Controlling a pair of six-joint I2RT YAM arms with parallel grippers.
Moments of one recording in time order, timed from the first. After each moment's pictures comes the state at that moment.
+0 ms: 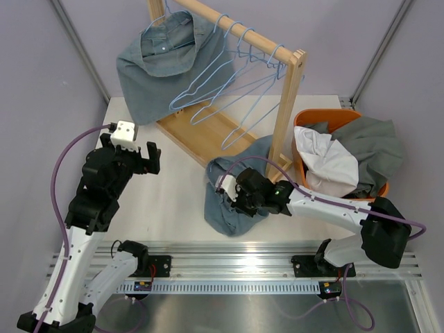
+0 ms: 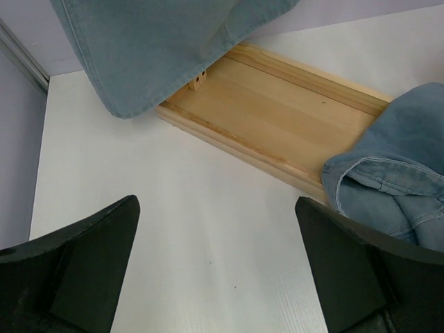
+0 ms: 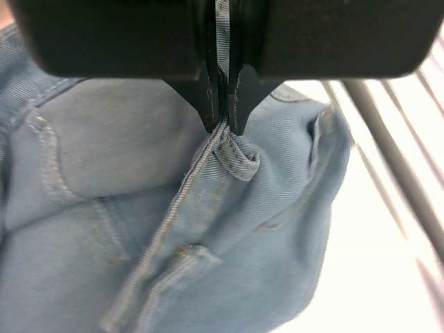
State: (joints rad) left arm -0.29 0.71 1.03 -0.54 -0.08 0.02; right arm 0.97 1.38 0.86 -0.36 -0.08 -0.21
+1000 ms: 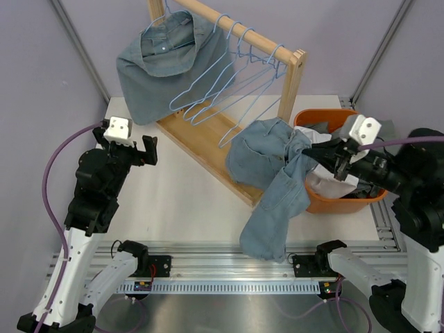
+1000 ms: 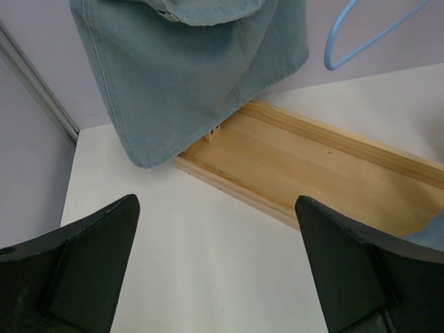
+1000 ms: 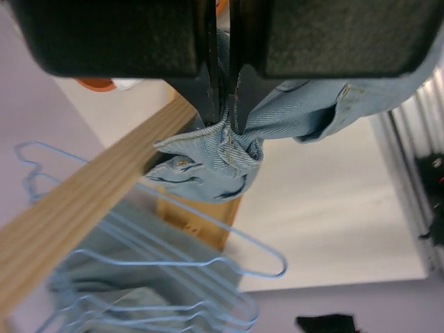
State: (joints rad) left arm -0.29 0.70 1.02 -0.38 -0.11 0.06; right arm 0.26 0.94 1.77 -1.03 -0.73 -0.45
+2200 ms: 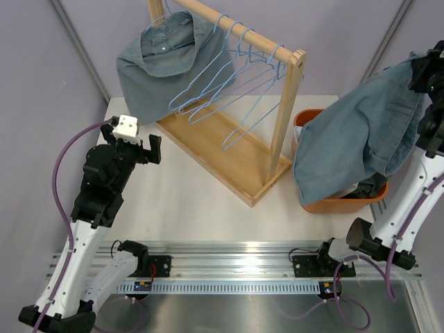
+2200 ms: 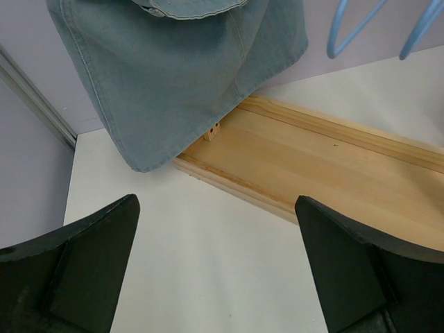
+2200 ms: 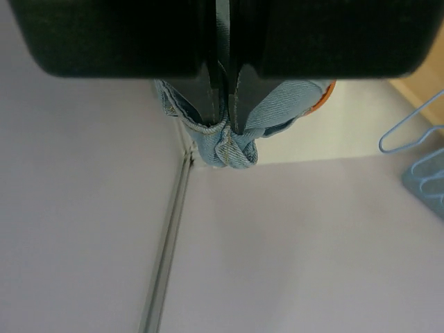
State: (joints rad) left arm -0.29 0.74 0.99 -0.32 -0.08 0.11; right arm -0.47 1.42 2.29 -0.84 -0.31 -0.09
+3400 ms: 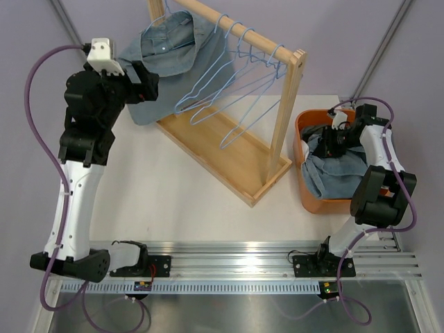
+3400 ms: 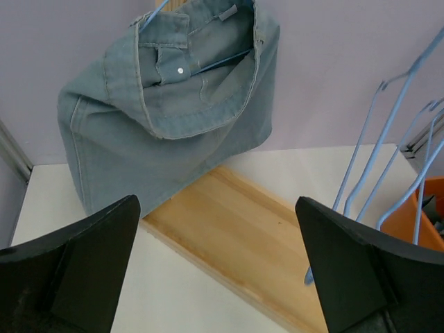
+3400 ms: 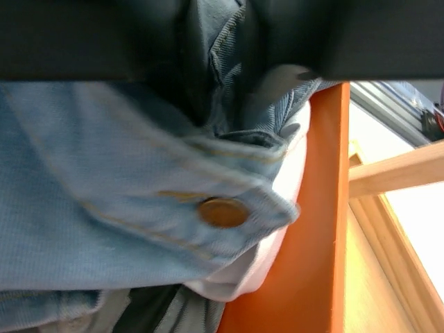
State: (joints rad) left arm -0.19 1.19 1.65 -0.49 0.02 -0.14; right arm -0.27 1.72 1.42 -0.95 -0.65 -0.29
